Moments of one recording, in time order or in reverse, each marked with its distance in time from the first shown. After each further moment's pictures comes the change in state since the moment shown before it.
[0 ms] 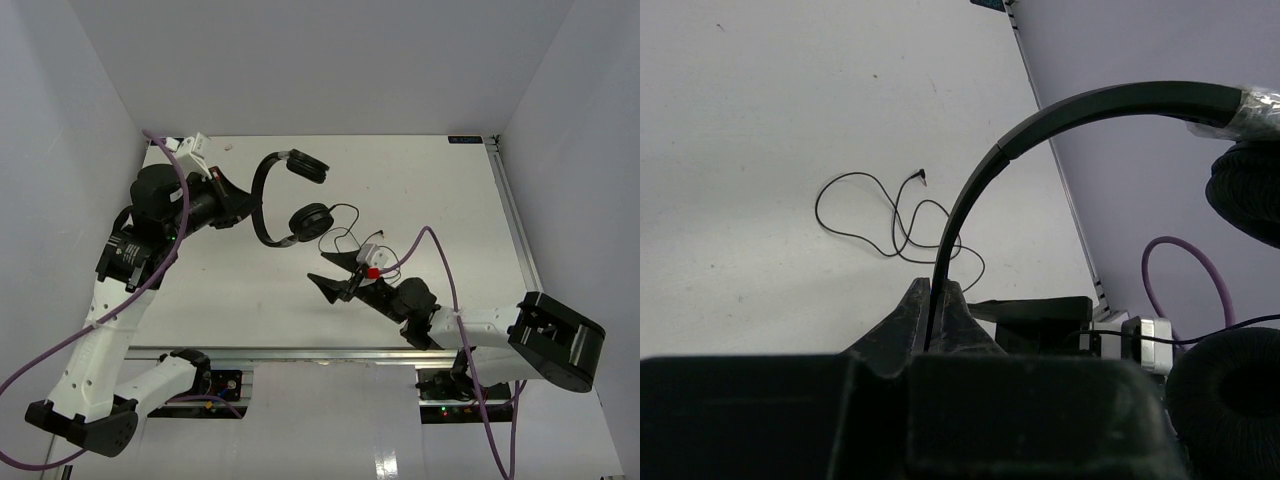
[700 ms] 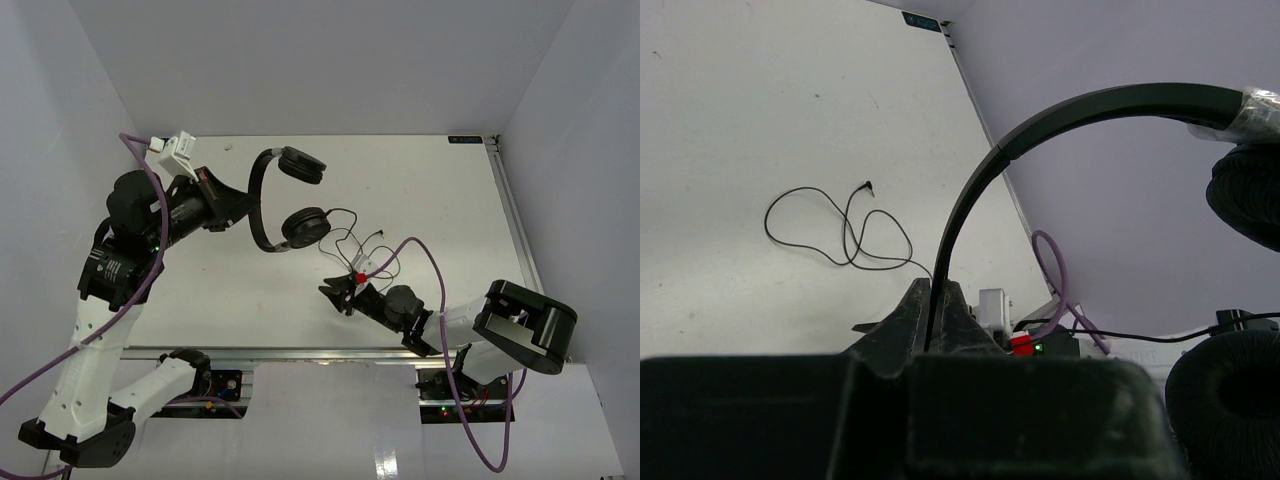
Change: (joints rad) left arm 0.000 -0.056 0.054 -0.002 0.066 -0.052; right arm 0.000 0.170 -0.093 0.019 0.053 0.075
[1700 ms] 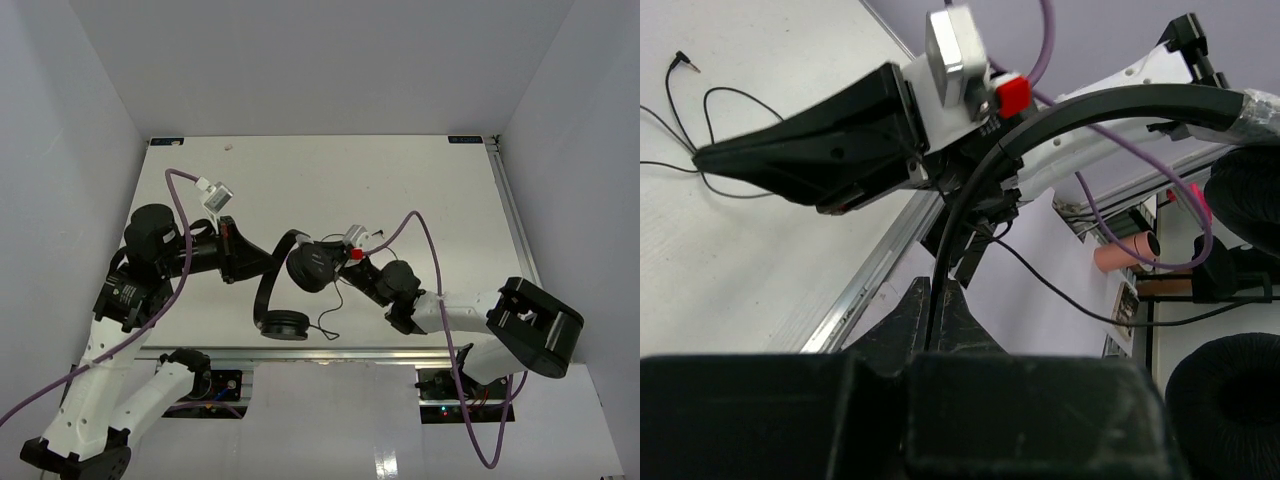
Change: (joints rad) left arm -0.001 -0.161 -0.295 0.089 0.526 0.140; right arm -0.045 -0.027 0.230 -0.021 -0.006 -0.115
